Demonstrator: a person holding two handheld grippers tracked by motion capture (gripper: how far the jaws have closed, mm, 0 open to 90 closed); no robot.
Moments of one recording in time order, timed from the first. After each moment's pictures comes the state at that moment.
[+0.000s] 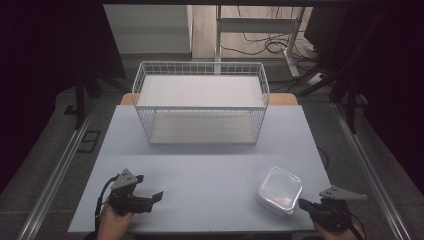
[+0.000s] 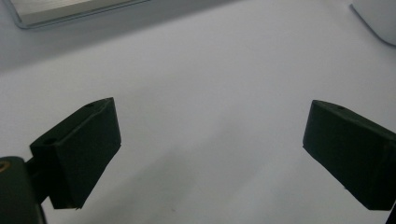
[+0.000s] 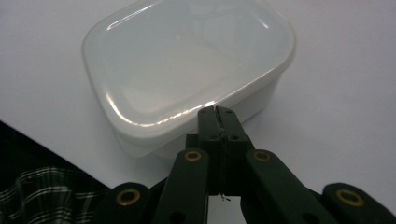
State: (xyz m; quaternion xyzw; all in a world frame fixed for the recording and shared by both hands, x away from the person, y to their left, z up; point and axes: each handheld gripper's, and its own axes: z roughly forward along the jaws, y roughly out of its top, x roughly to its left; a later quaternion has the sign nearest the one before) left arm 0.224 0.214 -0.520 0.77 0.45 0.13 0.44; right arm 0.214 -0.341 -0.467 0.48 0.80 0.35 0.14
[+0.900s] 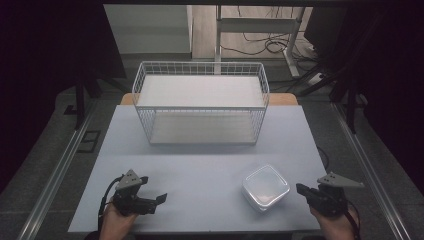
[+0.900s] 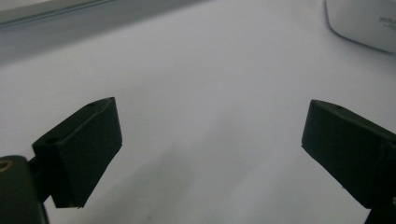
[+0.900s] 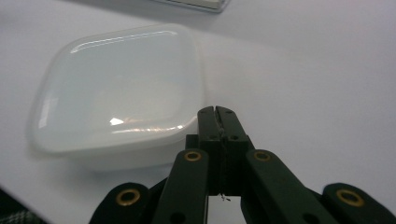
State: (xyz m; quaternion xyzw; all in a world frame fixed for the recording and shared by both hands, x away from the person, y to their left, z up) left arm 0.224 0.201 -0.518 0.78 0.43 0.11 0.44; right arm 0.244 -0.336 -0.457 0.47 0.78 0.37 0.18
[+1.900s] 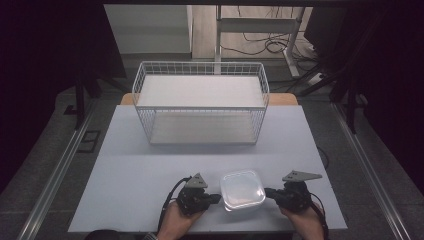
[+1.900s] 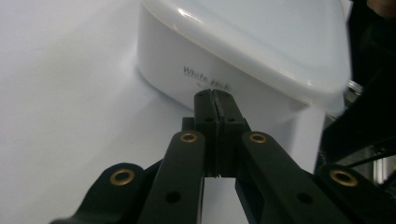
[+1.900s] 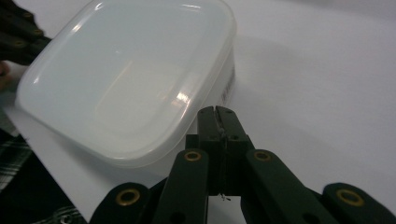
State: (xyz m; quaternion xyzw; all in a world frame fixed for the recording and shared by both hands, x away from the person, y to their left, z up) left arm 0.251 0.054 -0.530 0.83 0.34 -0.01 0.45; right arm 0.263 -0.270 -0.489 0.41 0.83 0.38 0.07
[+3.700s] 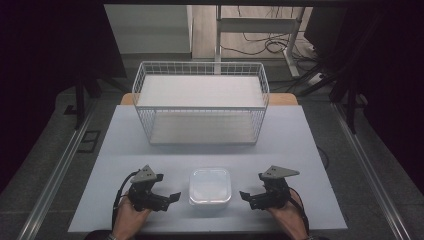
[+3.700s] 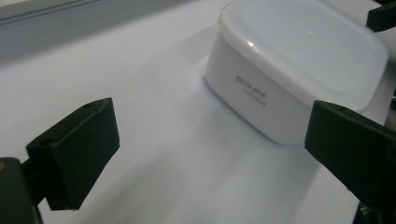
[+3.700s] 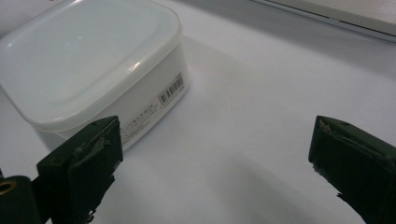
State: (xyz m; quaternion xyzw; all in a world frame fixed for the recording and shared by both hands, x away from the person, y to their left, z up) left arm 0.244 0.173 -0.517 0.79 0.40 0.07 0.46; right arm 0.277 -0.223 -0.498 0.36 0.83 0.41 0.11
